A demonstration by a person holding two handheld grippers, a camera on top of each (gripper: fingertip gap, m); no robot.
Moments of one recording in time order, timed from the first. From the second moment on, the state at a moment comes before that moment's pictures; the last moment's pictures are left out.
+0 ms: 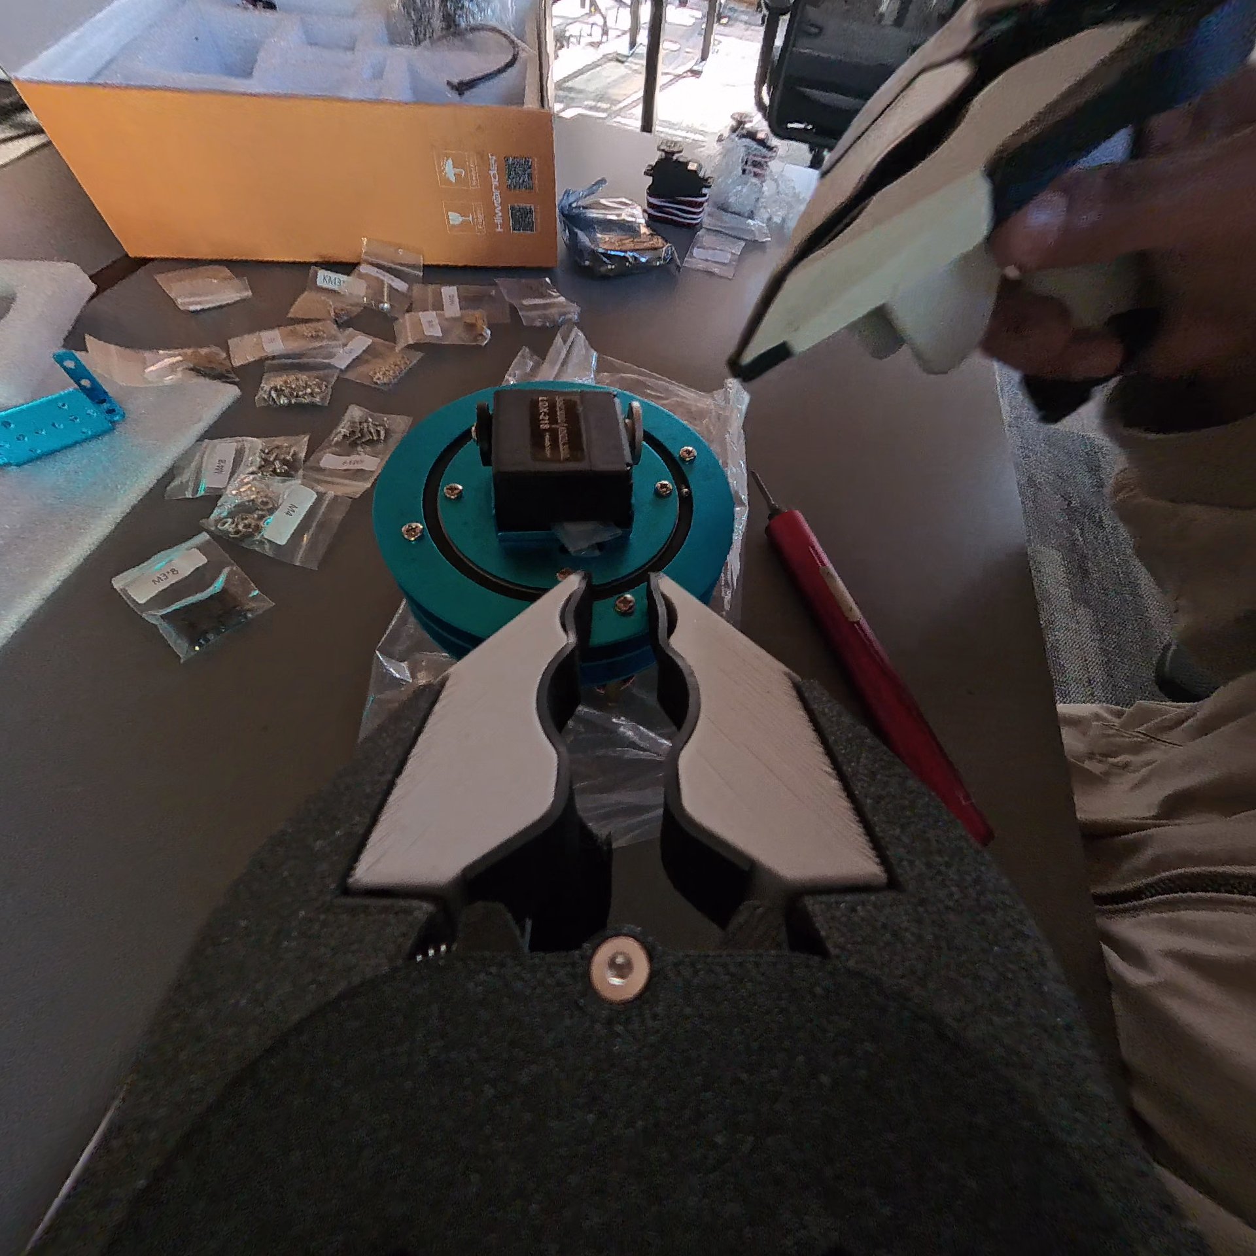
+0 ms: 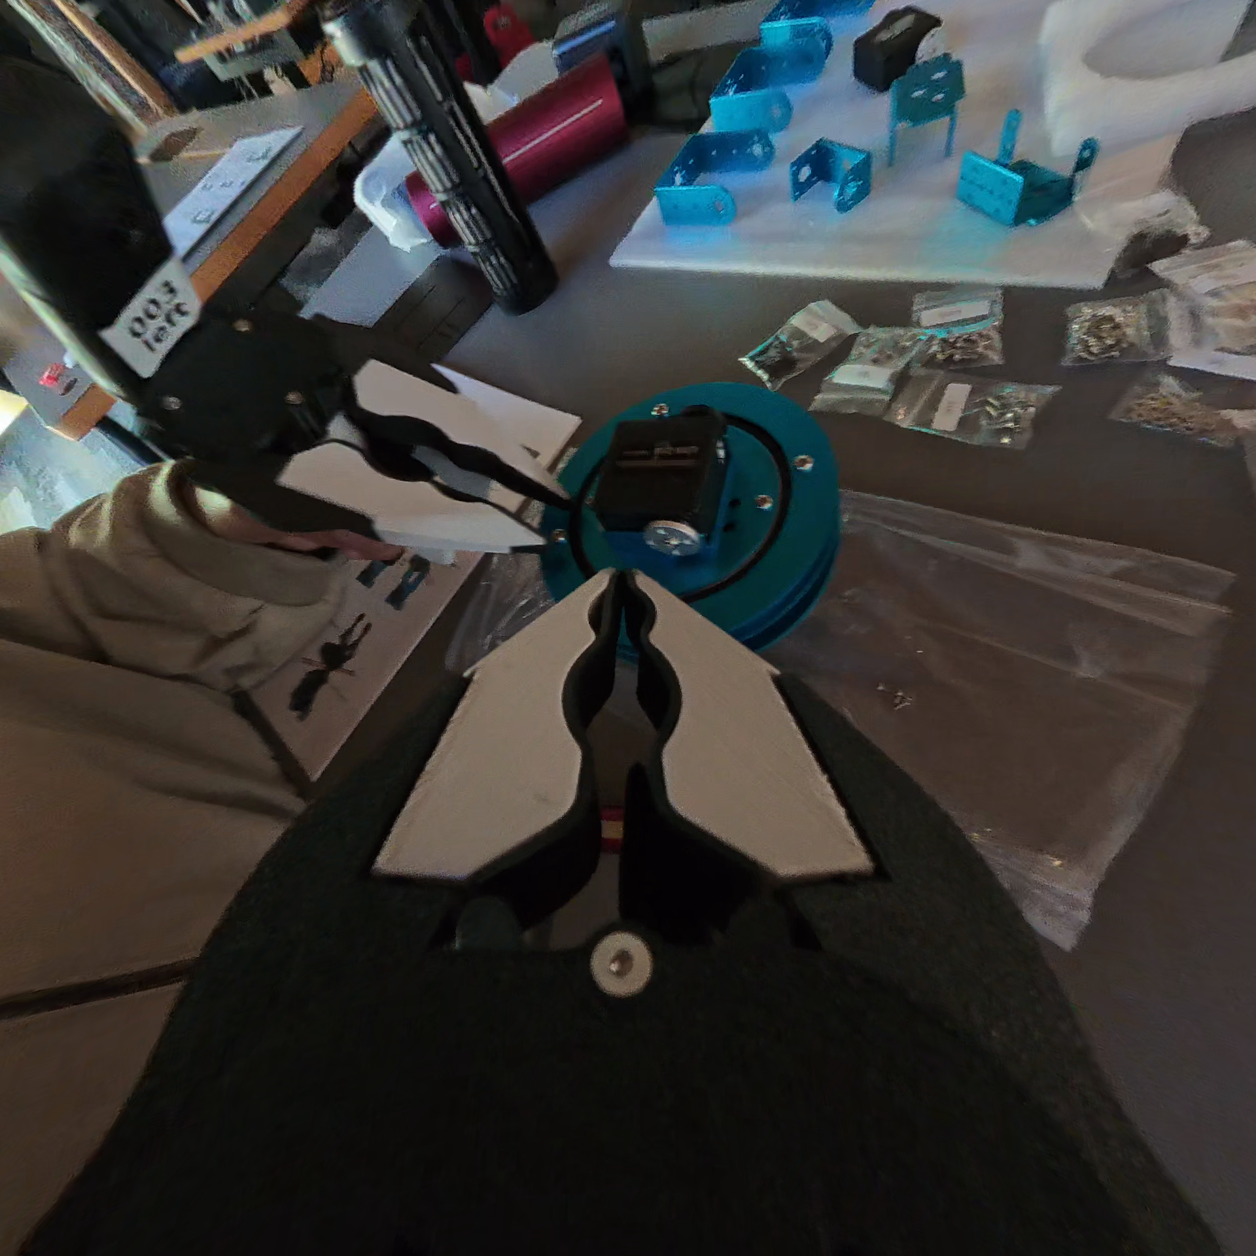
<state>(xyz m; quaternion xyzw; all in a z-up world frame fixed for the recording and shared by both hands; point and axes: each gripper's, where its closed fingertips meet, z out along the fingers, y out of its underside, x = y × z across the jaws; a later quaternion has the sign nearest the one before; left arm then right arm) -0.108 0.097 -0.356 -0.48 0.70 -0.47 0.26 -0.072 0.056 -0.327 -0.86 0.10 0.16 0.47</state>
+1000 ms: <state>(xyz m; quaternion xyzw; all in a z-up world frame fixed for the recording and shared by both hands) -0.108 0.100 -0.362 -0.49 0.70 -0.46 0.26 -0.076 0.070 -0.365 -0.92 0.05 -0.07 0.39</state>
